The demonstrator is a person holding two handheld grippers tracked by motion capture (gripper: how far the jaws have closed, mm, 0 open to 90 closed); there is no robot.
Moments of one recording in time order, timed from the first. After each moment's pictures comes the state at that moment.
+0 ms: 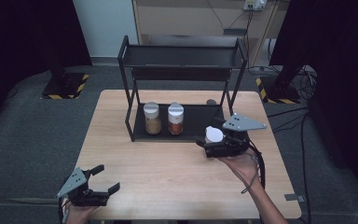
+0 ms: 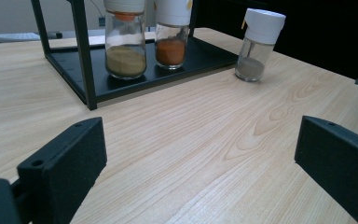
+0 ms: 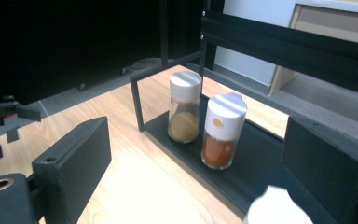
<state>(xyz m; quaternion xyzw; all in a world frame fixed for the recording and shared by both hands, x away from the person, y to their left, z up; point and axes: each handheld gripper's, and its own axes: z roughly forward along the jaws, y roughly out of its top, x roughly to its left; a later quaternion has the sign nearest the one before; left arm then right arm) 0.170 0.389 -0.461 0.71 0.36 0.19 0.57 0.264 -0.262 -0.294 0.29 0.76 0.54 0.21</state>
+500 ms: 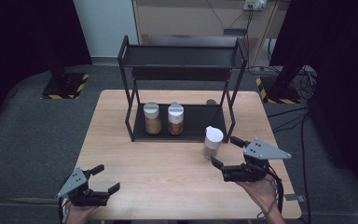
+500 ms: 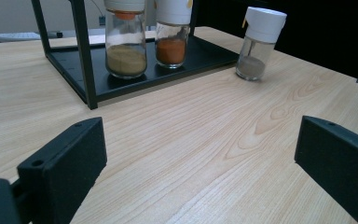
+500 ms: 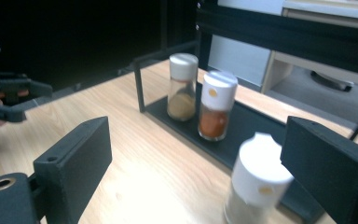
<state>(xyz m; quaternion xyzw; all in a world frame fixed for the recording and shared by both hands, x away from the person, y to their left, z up) 0.170 0.388 -0.460 0.71 0.36 0.19 0.57 0.204 -0.303 -0.322 0.30 0.75 0.54 0.23</state>
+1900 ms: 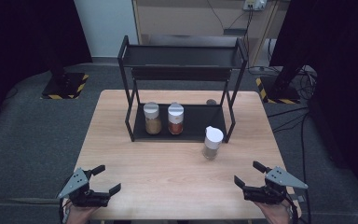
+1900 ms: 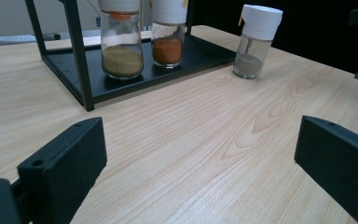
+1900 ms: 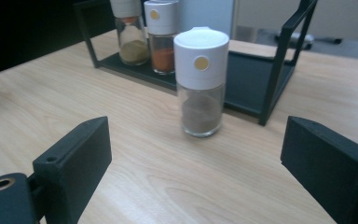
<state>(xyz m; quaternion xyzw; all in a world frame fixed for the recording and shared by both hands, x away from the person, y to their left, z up) 0.170 0.387 -0.460 0.72 0.35 0.19 0.57 0.176 -0.356 -0.410 0.39 0.72 0.53 0.23</state>
